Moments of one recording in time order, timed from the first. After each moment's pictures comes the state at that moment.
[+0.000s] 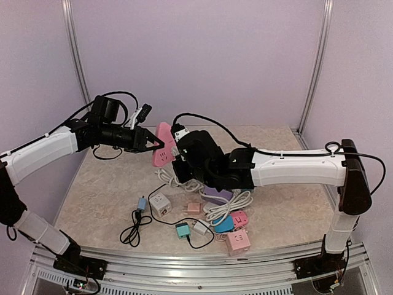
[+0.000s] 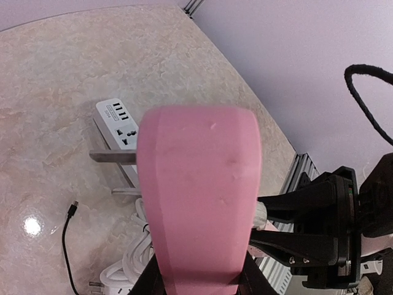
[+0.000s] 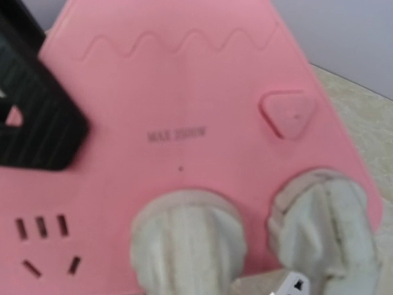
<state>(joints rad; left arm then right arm) -0.47 1.42 1.22 -0.40 0.63 -0.31 1.19 1.85 1.52 -0.19 0.58 0.24</state>
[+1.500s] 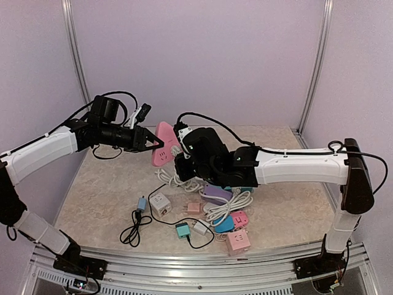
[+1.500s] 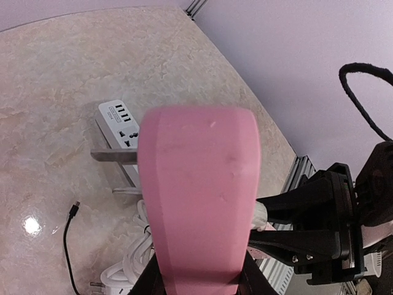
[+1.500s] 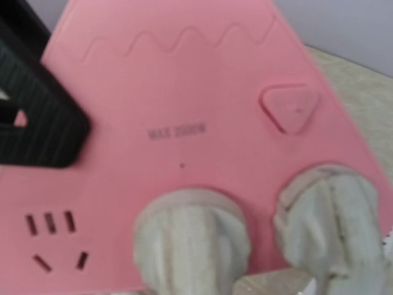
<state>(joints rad) -0.47 1.43 1.22 -0.39 0.63 -0.32 1.16 1.82 1.47 -0.13 0.45 0.29</state>
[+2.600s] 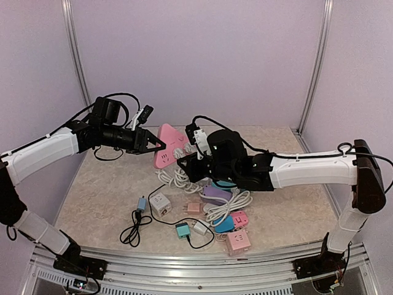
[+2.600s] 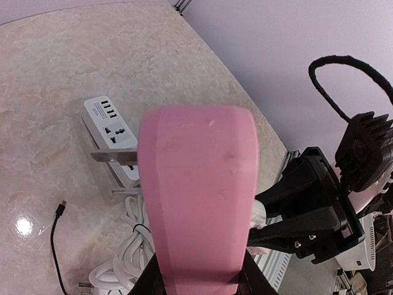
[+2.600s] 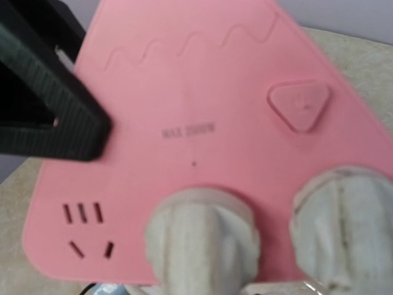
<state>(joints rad) -0.47 1.43 1.21 -0.37 0.67 -0.33 1.08 1.71 1.24 0.13 0.17 0.36</state>
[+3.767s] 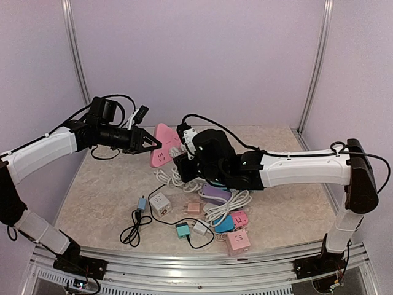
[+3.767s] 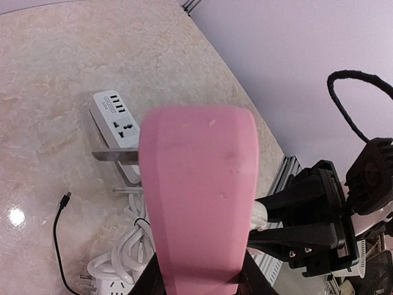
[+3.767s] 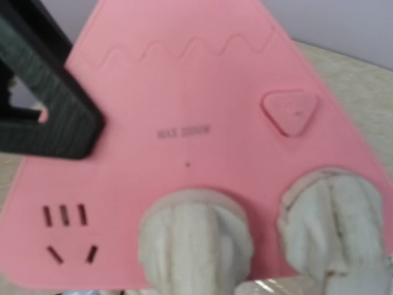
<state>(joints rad) -0.42 1.43 1.20 -0.39 0.70 -0.36 1.14 1.80 1.39 0.00 0.36 0.31</state>
